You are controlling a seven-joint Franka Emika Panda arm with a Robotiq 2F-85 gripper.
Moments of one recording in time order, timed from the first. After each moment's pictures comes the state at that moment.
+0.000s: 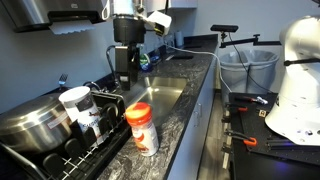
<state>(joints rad) 0.23 -0.12 0.19 -2.21 0.27 2.29 -0.11</state>
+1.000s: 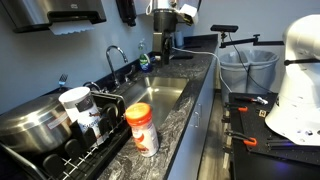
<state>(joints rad) 0.11 -0.38 0.04 -2.46 0.28 2.23 -0.09</state>
